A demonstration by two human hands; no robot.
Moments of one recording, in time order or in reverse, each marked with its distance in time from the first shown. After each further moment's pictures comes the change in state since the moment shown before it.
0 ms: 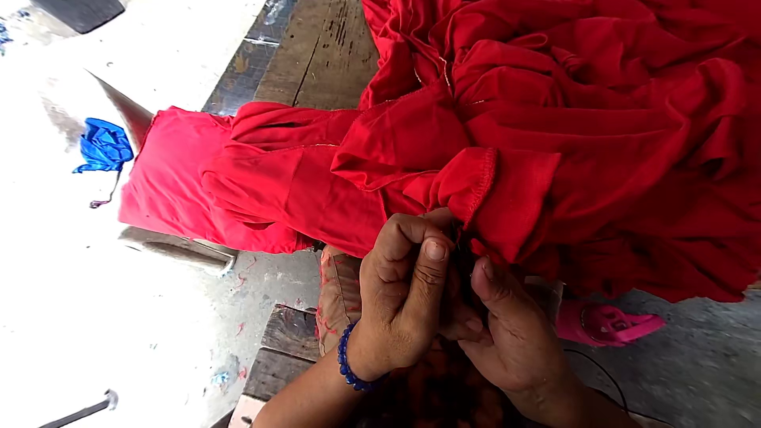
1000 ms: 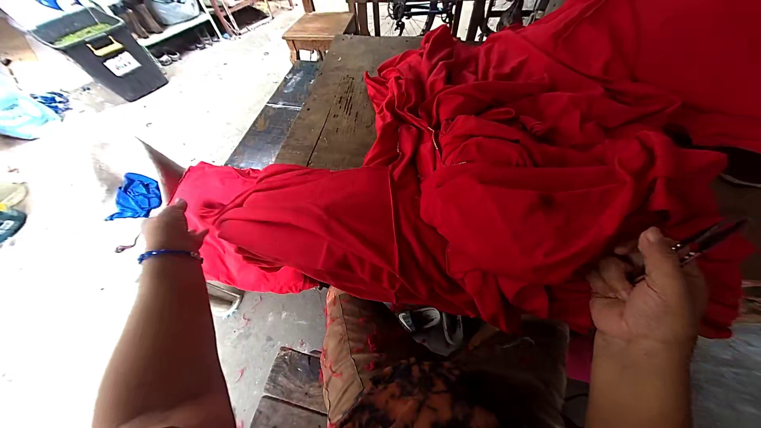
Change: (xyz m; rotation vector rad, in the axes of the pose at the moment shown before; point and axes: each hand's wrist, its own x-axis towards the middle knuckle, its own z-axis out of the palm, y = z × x) left_hand 0.108 -0.031 -0.336 0.606 1.036 -0.625; right_hand 0.003 -0.106 -0.080 -0.591 0.907 -0.708
